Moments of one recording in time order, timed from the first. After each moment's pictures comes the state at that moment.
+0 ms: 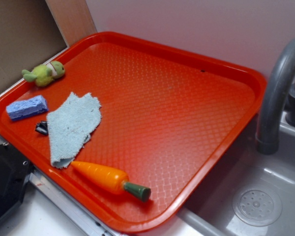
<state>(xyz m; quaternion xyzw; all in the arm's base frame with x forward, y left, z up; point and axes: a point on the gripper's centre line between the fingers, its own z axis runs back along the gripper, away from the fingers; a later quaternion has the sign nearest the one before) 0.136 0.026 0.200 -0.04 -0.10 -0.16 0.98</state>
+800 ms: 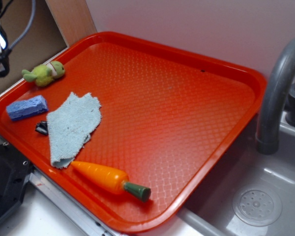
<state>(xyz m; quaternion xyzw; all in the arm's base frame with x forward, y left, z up) 0.150 0.089 0.126 0.03 -0.05 -0.18 0.98</state>
